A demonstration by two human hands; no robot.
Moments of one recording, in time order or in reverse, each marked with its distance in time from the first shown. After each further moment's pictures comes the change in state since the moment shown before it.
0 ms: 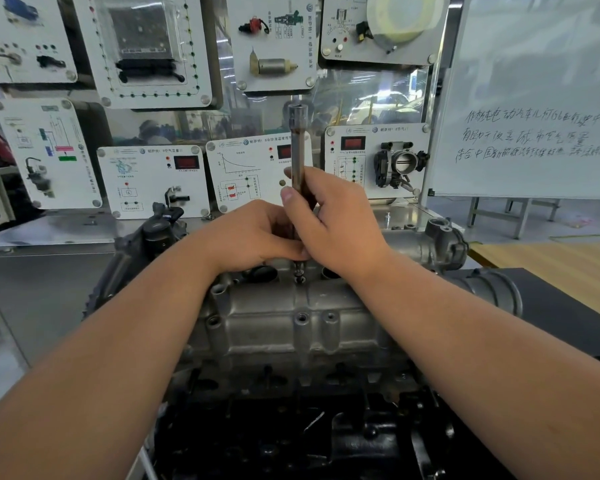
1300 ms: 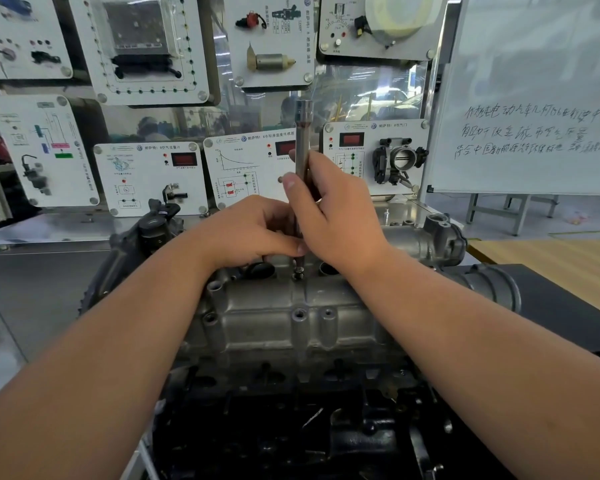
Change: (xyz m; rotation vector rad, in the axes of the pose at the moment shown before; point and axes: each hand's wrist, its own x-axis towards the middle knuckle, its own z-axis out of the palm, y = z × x) left_hand 0.002 0.000 -0.001 -0.003 0.028 -0.026; right_hand 0.001 -0.003 -0.002 0.005 0.034 0.072
